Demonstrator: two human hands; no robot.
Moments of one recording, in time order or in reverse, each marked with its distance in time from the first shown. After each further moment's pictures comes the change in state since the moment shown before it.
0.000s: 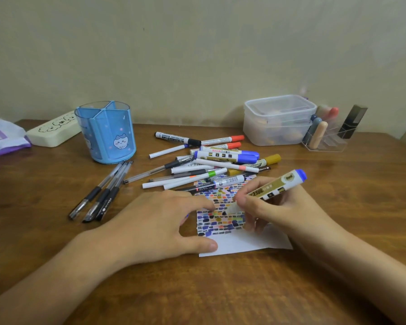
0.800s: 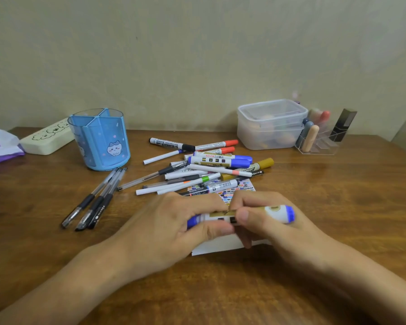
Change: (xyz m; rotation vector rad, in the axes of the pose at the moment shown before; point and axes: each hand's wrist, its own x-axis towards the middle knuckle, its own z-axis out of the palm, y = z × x) left_hand 0.001 0.012 0.005 -0.403 0.219 0.226; right_hand -0.014 -0.012 0.003 -0.102 -0.236 -0.166
